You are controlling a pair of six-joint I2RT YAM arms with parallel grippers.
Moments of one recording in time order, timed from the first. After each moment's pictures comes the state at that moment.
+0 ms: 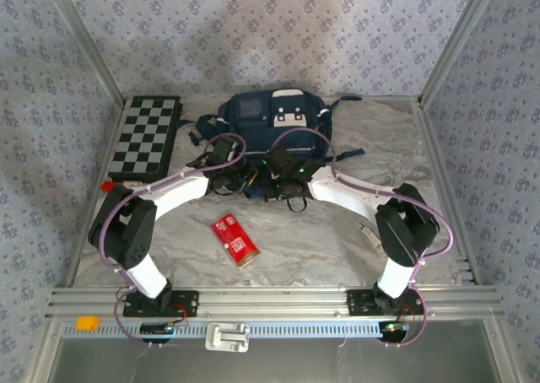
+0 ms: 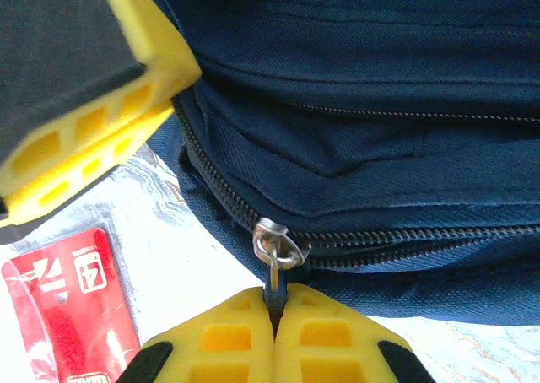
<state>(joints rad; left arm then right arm) -0.57 1.66 1.05 -0.23 0.15 -1.41 0.80 1.73 1.27 -0.56 0.02 0.53</state>
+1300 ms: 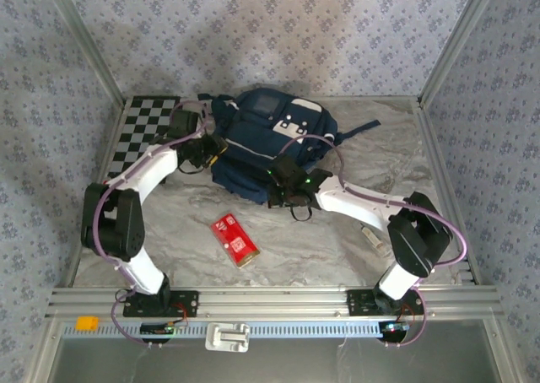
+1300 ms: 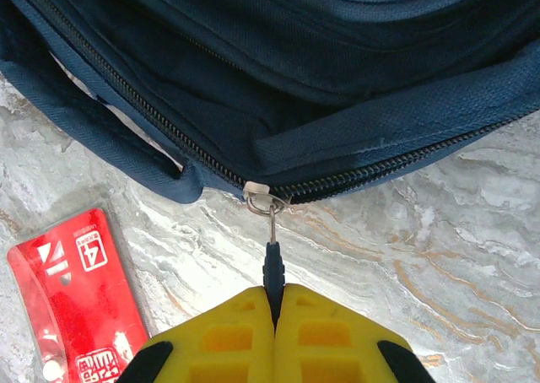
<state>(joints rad) -0.25 1.64 1.20 -0.44 0.29 -0.95 0.83 1.63 1.15 -0.52 0.06 0.64</state>
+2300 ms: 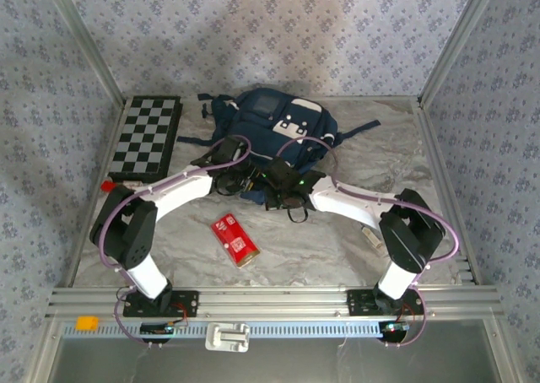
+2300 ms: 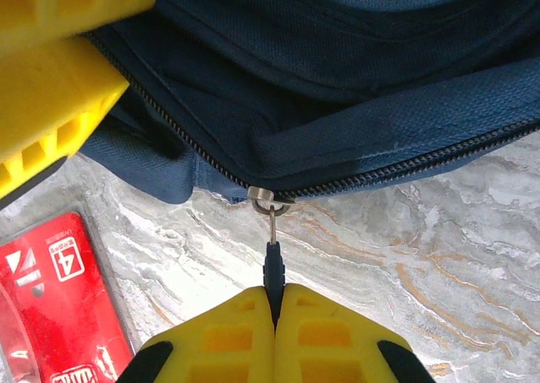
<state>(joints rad) -0.60 1.67 1.10 -0.34 0.09 -1.51 0.86 1.68 1.16 -0.52 0.10 0.65</state>
